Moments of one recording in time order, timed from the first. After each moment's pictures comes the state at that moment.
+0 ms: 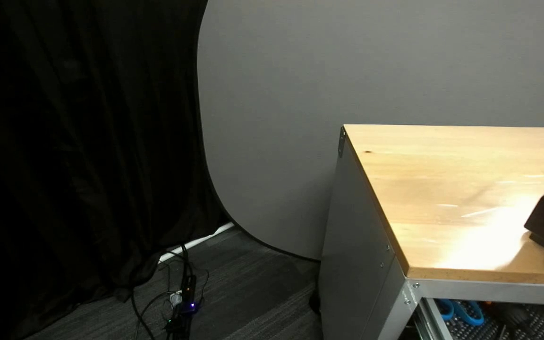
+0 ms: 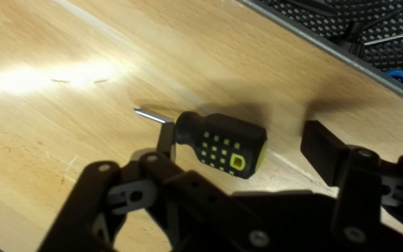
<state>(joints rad) 0.38 0.52 0.06 -1.73 -0.54 2.24 0.29</state>
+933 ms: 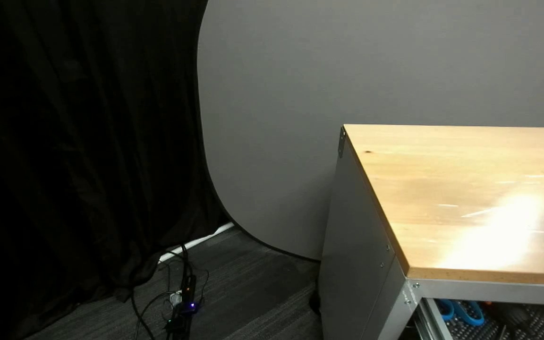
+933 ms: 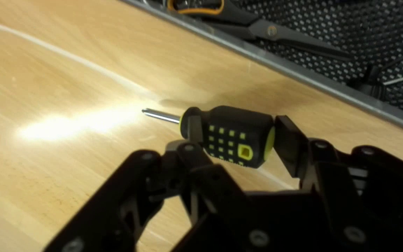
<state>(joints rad) 0.39 0.51 0.05 -1.71 -0.53 2.06 0.36</state>
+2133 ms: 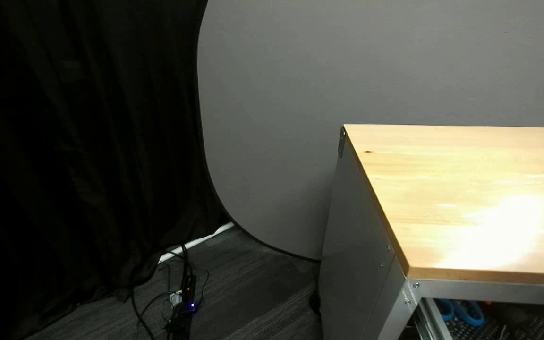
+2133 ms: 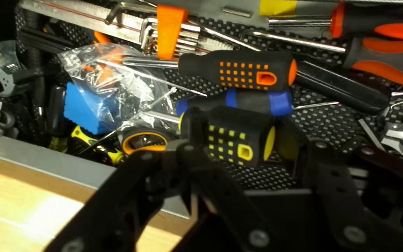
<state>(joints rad) 0.39 0.35 0.13 -2.03 -0.45 2.10 0.72</state>
